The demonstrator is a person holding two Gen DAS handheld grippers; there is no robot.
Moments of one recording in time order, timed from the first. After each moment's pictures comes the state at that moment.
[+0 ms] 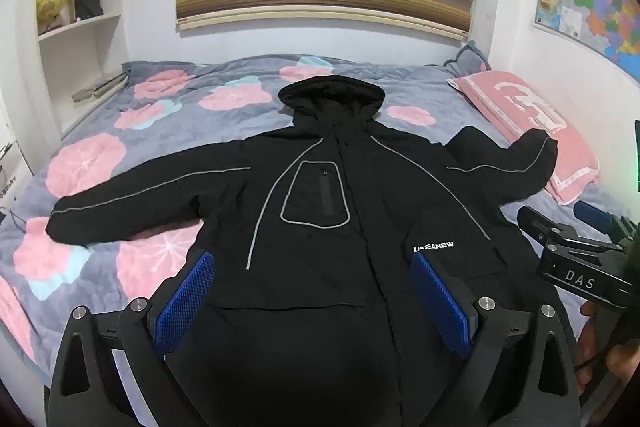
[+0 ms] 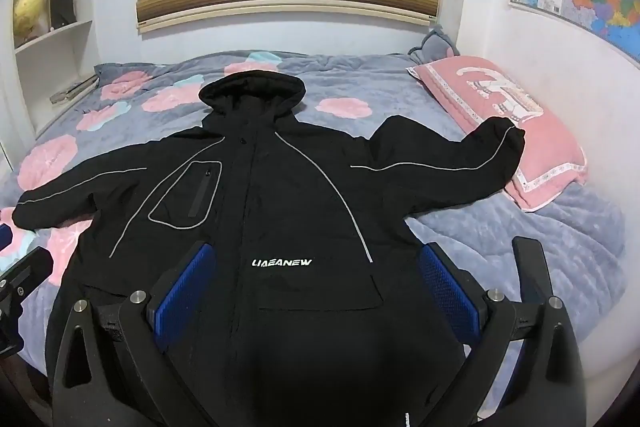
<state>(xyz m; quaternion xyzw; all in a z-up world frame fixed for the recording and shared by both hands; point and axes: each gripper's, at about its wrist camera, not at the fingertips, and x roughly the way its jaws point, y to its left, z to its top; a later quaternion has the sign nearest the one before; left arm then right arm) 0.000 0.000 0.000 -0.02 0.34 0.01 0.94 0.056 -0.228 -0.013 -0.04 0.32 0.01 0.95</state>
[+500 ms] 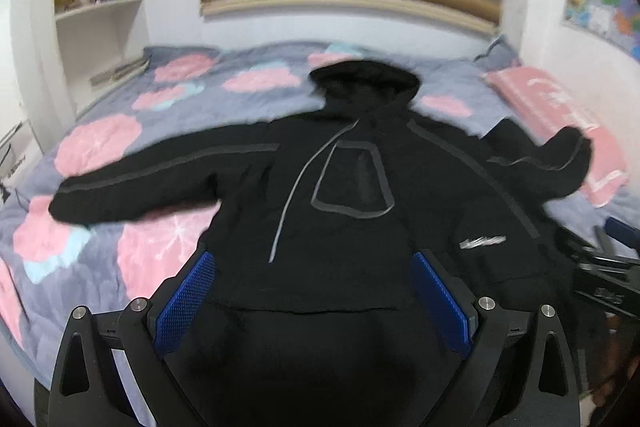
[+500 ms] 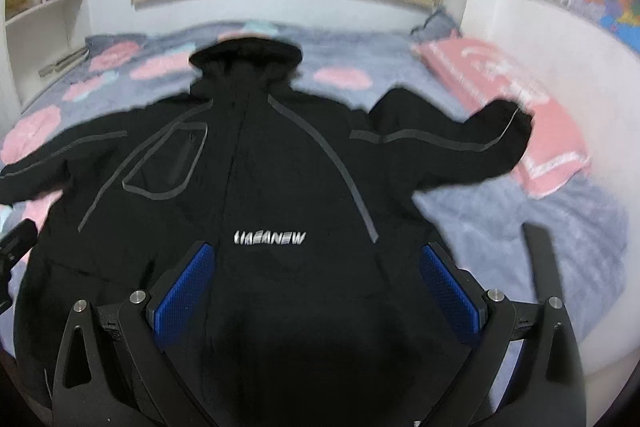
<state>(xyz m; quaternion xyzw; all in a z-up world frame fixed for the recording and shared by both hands) 0.030 0.022 -0.063 -0.03 0.36 0.06 0.93 0.083 -0.230 -0.072 -0.05 0.37 0.00 0.93</state>
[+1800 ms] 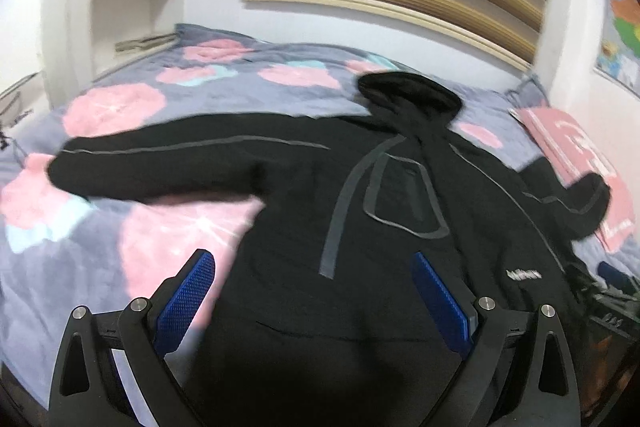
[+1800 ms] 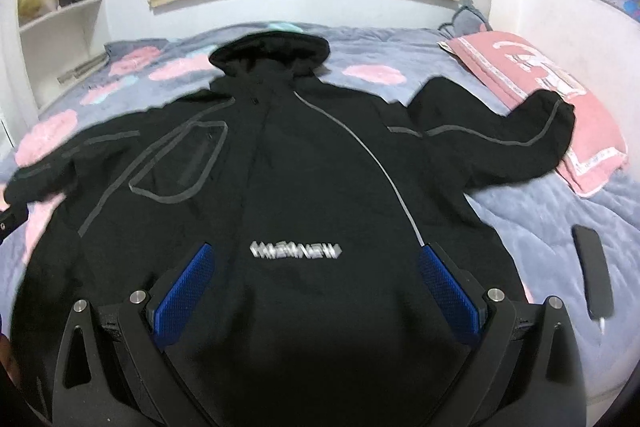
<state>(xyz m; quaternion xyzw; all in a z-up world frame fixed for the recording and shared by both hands) 0.047 0.092 -0.082 -0.10 0.31 0.10 0.94 0.115 -0.221 -0.101 -0.03 0.34 0.06 0.94</state>
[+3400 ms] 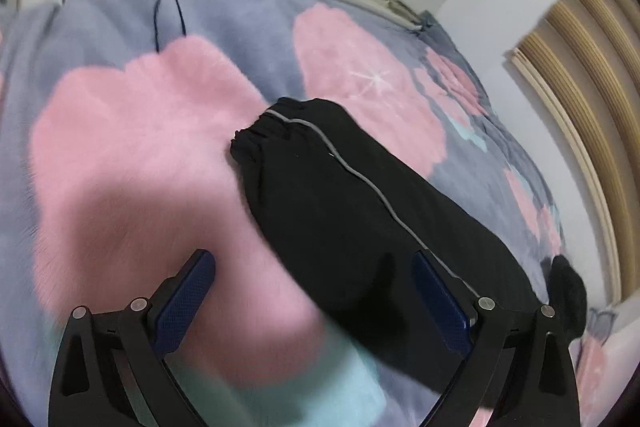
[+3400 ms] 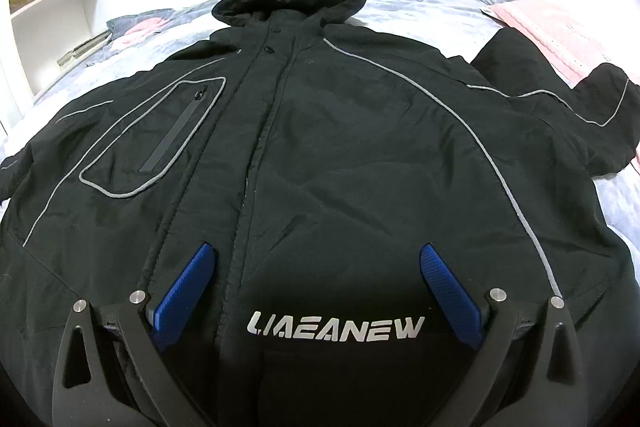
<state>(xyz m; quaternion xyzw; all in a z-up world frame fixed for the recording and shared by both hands) 0.071 0.478 -0.168 -0.40 0.29 0.31 0.81 0.201 -0.192 -0.194 -0.03 0.39 0.09 0.92</state>
